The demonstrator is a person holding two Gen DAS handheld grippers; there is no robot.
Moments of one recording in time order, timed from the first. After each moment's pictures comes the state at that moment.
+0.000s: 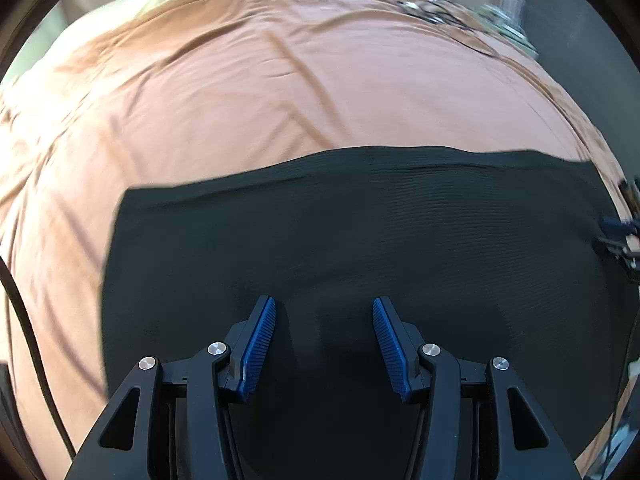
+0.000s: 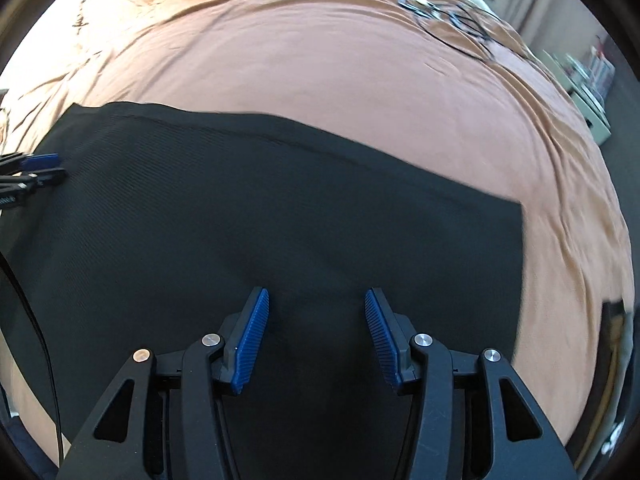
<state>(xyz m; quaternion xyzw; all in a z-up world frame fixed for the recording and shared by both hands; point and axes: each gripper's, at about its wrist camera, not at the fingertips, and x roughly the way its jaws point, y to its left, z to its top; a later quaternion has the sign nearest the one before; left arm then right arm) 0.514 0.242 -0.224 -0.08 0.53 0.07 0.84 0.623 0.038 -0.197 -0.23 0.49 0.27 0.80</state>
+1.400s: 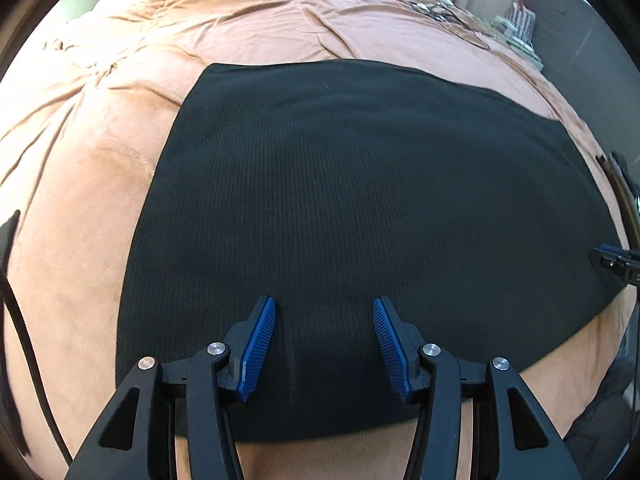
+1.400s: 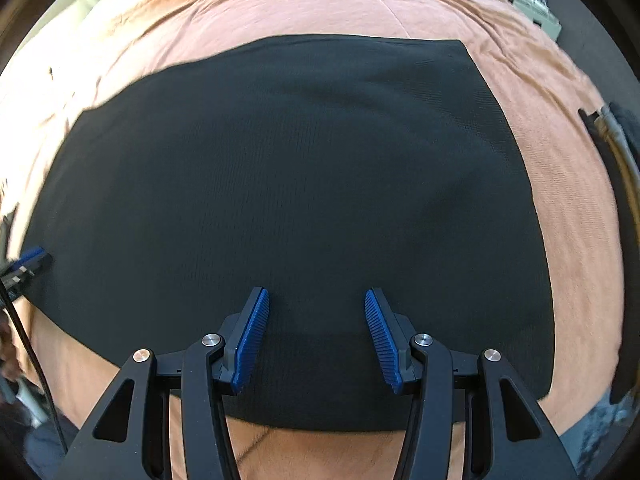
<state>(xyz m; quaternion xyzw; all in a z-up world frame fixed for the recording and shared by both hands) 0.343 0.200 -0.220 -0.12 0.53 0.09 0.84 0.485 -0.022 -0.195 -0.12 0.54 0.20 0.81</state>
